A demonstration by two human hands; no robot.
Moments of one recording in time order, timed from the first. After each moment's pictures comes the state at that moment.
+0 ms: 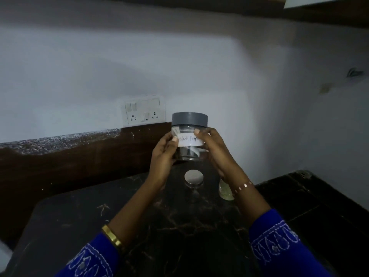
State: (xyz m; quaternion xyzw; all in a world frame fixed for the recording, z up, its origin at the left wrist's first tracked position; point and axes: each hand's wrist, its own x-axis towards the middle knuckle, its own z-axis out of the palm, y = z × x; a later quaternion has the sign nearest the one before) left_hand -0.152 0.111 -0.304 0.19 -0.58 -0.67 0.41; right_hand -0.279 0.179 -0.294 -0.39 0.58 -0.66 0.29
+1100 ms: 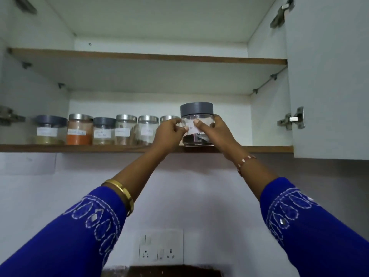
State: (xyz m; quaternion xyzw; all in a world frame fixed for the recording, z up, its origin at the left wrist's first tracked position) left_hand -0.272 0.034 0.046 0.25 -0.76 -0.18 0.57; right_hand -0.407 0.073 0.050 -0.60 0.45 -0.66 0.03
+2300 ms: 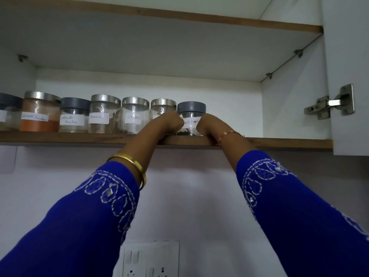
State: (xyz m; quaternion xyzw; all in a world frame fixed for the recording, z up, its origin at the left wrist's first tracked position) left_hand -0.320 -0.081 0.077 0.41 -0.82 -0.08 0.39; right_hand -0.431 -0.057 0.083 -0.56 0.75 -0.32 -0.13
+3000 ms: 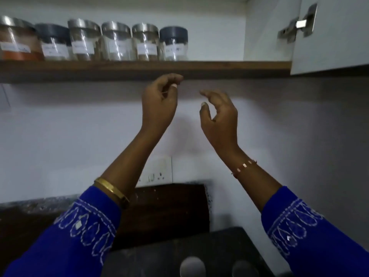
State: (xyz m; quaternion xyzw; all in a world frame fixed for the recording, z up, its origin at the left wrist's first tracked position) left_hand -0.285 0.028 -0.069 0.13 -0.72 -0.17 0.66; right_hand -0.392 0.089 -0.108 -0.53 0.49 -0.63 -0.28
